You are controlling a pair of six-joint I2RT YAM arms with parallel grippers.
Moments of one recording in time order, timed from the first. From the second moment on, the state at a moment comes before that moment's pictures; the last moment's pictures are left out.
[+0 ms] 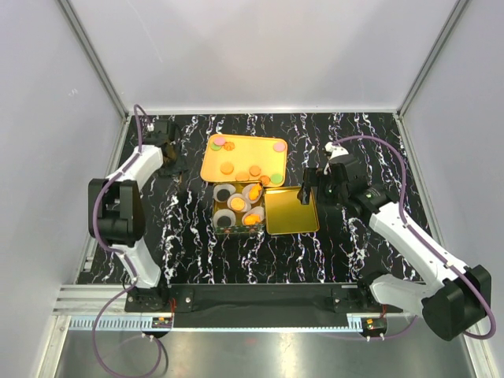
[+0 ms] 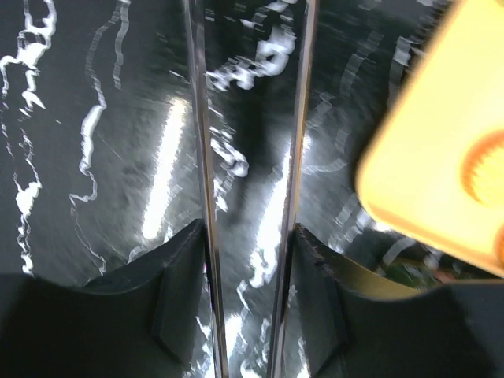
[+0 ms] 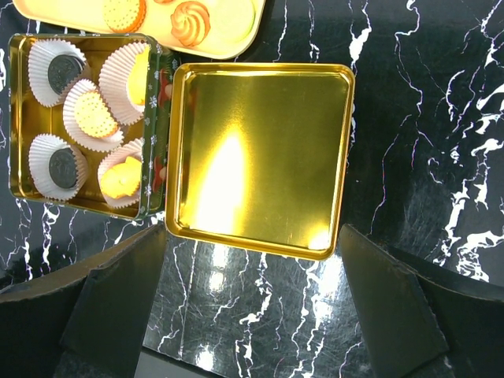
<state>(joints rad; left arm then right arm) -0.07 1.78 1.33 -0.61 -0.16 -0.38 0.48 1.12 0.93 -0.54 0.02 0.41</state>
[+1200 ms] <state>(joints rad) -0.03 1.78 1.33 -0.61 -0.16 -0.50 0.38 1.51 1.04 -0.52 0.08 0.46</state>
